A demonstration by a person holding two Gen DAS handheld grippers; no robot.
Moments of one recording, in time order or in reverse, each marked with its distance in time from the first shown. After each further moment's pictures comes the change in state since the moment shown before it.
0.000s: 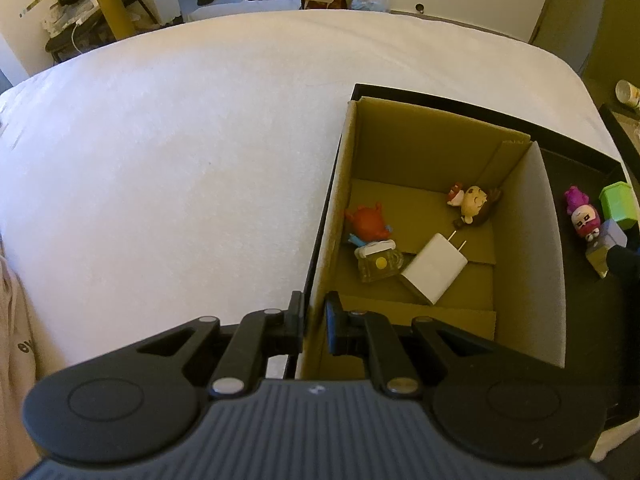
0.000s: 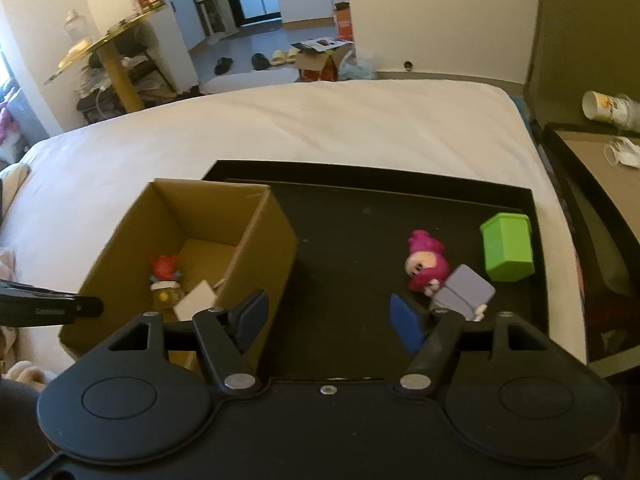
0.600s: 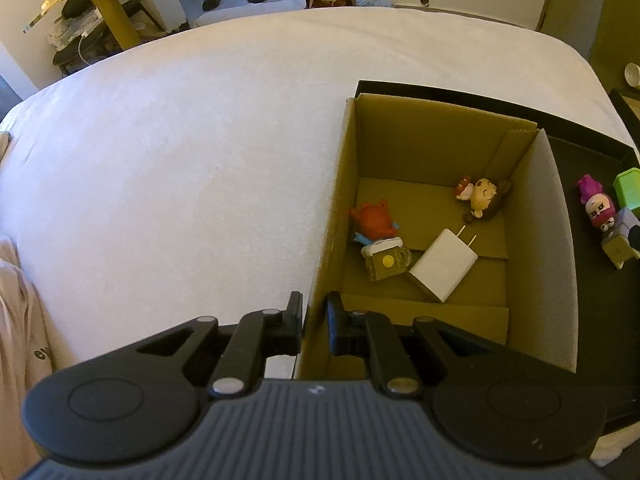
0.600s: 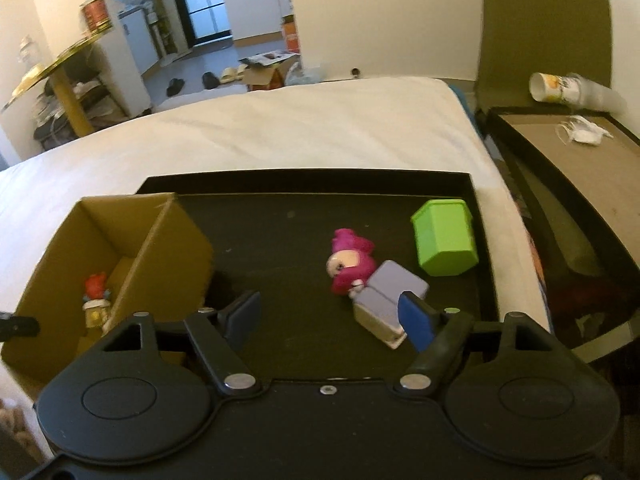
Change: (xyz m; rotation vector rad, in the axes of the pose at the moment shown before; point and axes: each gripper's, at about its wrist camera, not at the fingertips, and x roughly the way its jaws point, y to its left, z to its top) left arm 0.001 -0.010 0.001 0.034 0.003 0.066; right arm 0.017 -0.047 -0.013 0.087 -0.059 -0.118
